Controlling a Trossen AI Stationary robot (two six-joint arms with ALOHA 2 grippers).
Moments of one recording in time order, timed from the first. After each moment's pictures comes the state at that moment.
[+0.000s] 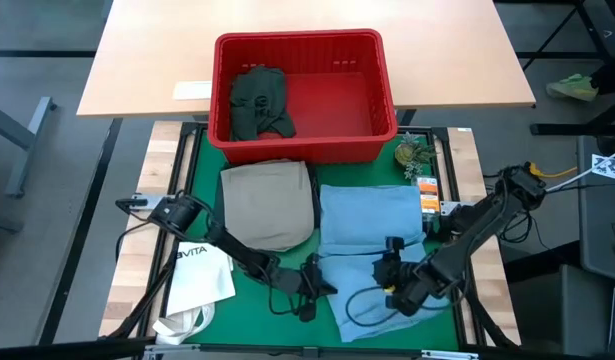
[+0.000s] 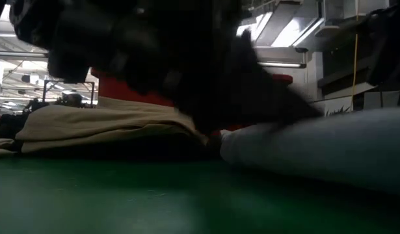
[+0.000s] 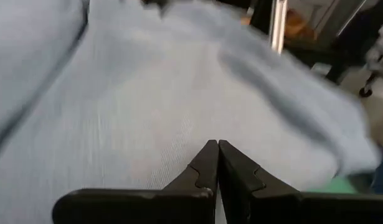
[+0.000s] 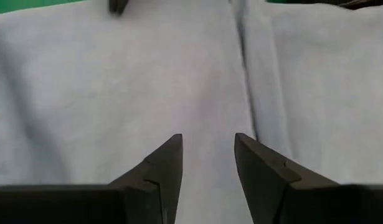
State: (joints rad) left arm -0.45 2.19 1.12 0.74 -0.31 -0.36; right arm 0.74 1.51 1.00 -0.75 0.49 0.68
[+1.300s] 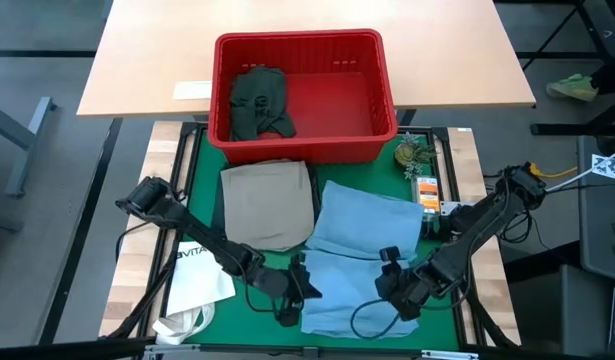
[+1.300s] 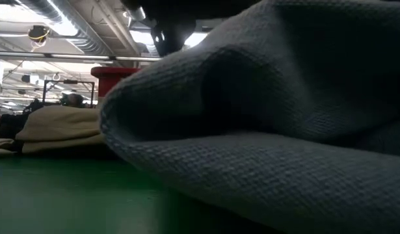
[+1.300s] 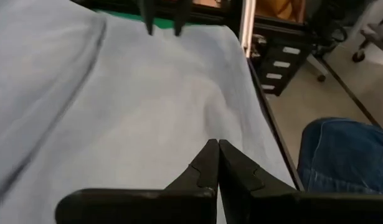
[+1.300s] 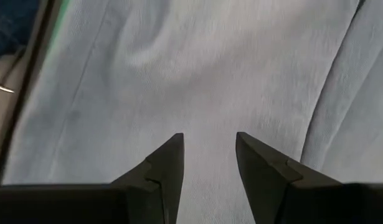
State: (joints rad) left arm -0.51 1.86 1.11 0.26 -0.29 -0.41; right arm 0.73 1.51 1.06 -0.76 0.21 0.44
